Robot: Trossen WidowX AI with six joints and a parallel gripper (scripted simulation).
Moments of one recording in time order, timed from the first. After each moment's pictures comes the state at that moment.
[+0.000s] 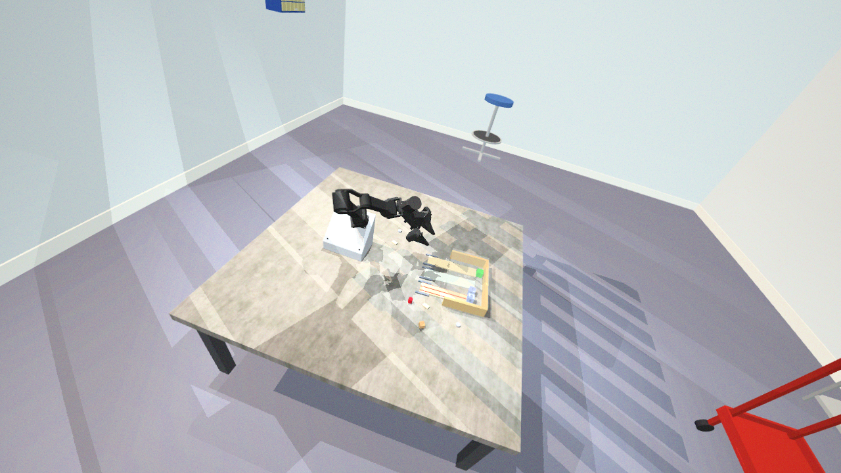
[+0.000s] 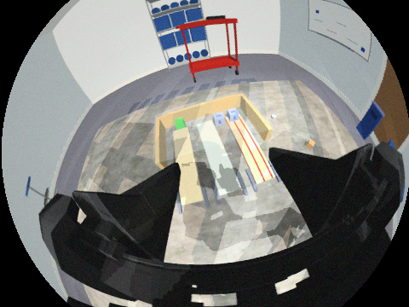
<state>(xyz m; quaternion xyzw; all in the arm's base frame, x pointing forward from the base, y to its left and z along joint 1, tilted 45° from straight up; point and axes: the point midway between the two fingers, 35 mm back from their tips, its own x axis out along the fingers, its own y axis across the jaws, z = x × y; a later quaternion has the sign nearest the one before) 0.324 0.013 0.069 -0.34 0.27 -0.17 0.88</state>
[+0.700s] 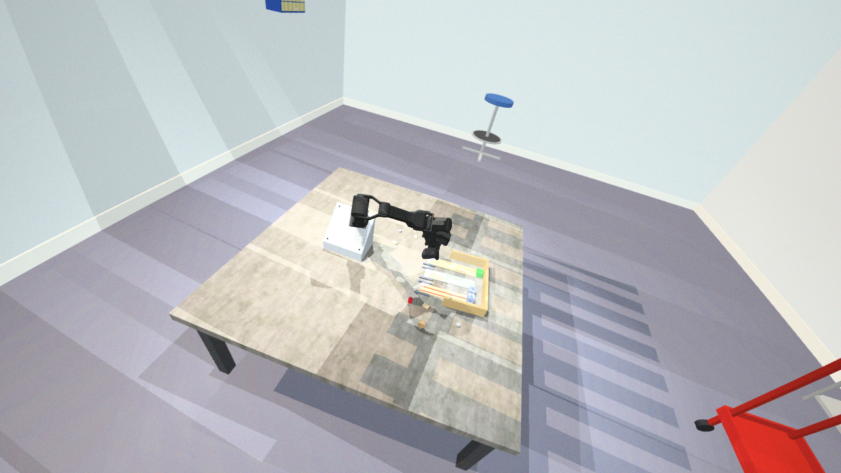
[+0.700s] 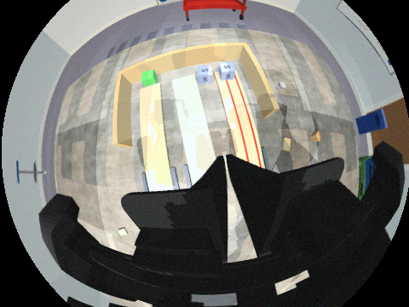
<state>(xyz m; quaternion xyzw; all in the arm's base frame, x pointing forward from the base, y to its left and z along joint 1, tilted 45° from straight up) 0.386 -0.057 0.060 -0.34 0.47 -0.23 0.78</state>
